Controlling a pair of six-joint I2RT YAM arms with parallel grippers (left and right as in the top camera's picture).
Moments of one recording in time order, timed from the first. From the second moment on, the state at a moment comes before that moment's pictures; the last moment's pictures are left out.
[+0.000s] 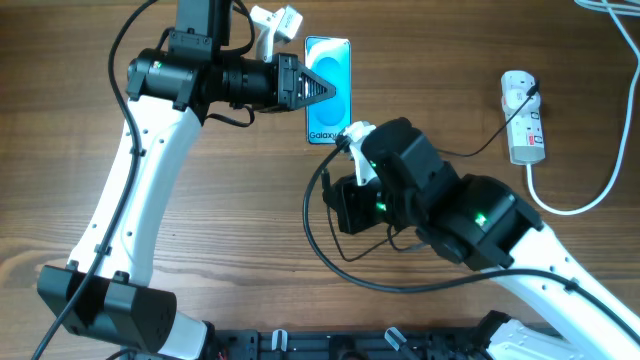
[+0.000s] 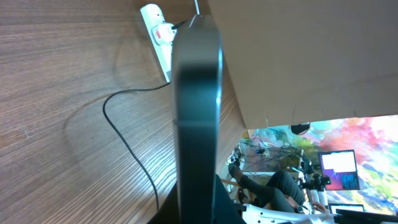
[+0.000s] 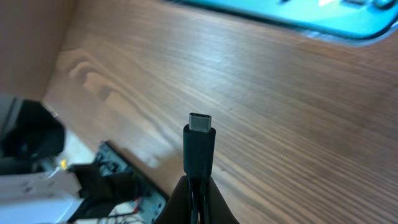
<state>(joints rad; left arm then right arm) -0.24 1.68 1.71 -0.96 0.98 -0.30 0.79 1.28 1.34 -0.92 -0.22 0.52</state>
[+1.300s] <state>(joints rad) -0.24 1.68 1.71 -0.96 1.02 -0.29 0.79 1.32 1.34 -0.83 -0.10 0.53</state>
